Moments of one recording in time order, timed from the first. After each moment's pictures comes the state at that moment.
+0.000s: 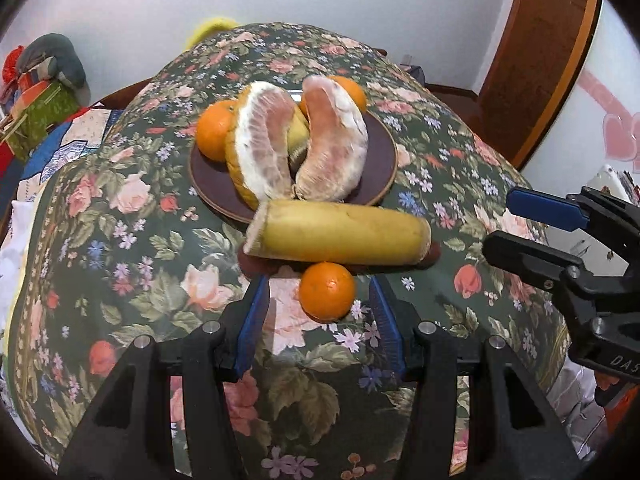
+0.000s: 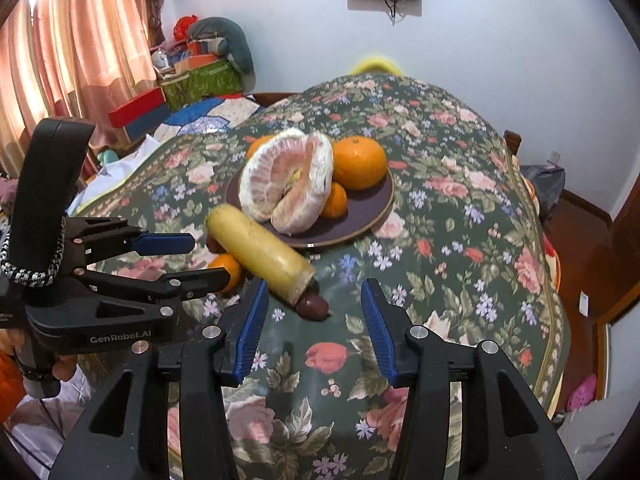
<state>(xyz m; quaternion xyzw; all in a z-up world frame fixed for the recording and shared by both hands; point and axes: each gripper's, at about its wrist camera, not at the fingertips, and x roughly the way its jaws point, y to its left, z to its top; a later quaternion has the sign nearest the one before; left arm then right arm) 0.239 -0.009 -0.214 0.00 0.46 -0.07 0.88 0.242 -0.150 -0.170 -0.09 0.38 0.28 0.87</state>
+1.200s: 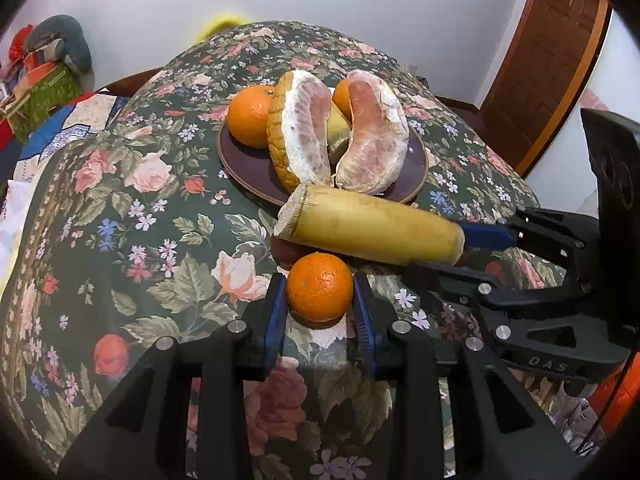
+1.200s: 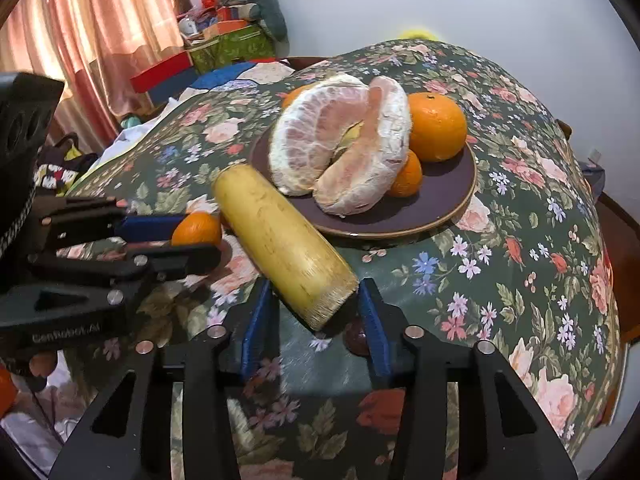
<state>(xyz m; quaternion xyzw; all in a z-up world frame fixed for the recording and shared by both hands) 0.234 0.027 -0.221 -0.04 0.45 -0.07 0.89 0.260 -0.103 -0.209 -0.11 0.42 0.34 0.83</state>
